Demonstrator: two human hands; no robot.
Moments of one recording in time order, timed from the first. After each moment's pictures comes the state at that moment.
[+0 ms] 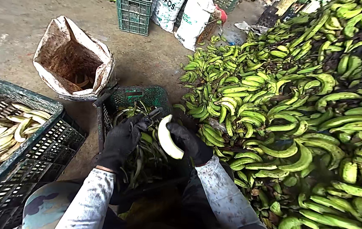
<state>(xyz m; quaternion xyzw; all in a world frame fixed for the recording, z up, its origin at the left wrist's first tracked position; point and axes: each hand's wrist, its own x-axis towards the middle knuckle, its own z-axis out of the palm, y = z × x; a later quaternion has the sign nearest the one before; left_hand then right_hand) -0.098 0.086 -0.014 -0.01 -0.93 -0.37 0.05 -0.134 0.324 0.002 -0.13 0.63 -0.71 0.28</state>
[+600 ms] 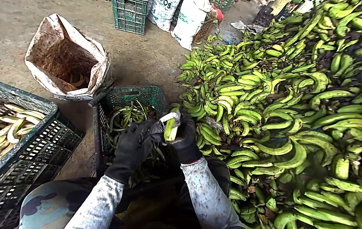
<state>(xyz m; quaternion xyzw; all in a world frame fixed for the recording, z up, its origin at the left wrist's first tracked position) -0.079 0.126 -0.027 -0.05 -0.89 -0.42 0.14 -0.141 0.297 -0.007 -0.05 0.29 -0.95 0.15</state>
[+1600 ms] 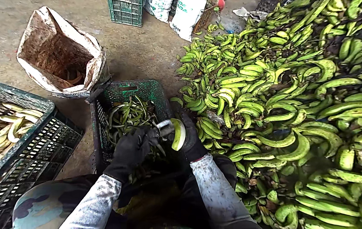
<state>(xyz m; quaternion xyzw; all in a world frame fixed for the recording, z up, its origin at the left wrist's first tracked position) -0.072 0.124 -0.043 -0.06 -0.92 -0.39 0.00 -0.138 0.339 -0.036 0.09 0.36 -0.90 0.21</state>
